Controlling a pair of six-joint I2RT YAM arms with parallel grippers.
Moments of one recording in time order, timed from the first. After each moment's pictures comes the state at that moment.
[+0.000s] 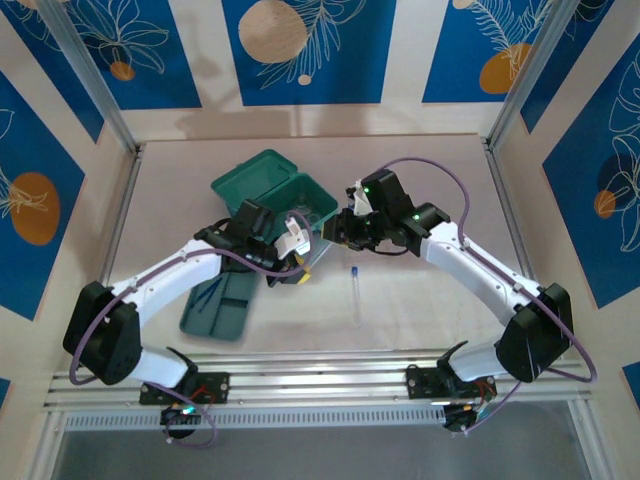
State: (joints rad) left arm -0.60 1.42 0.98 -0.54 0.70 0.35; right arm 0.60 1.39 1.20 -0.62 -0.47 0.79
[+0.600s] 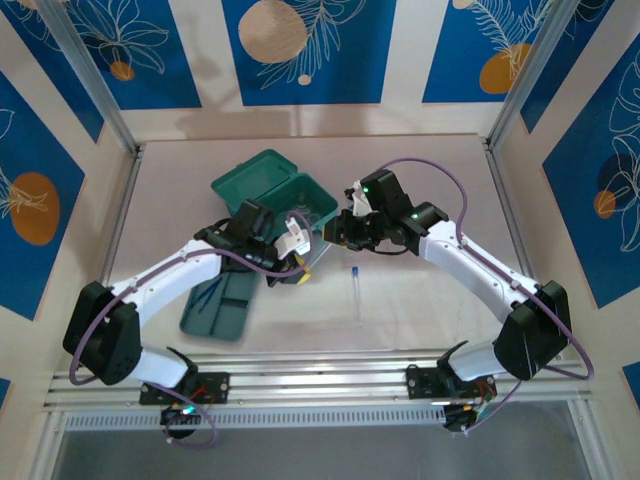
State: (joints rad) left arm -0.60 1.42 0.98 -0.54 0.69 0.36; right arm 0.59 1.40 1.20 -0.62 -0.49 0.76
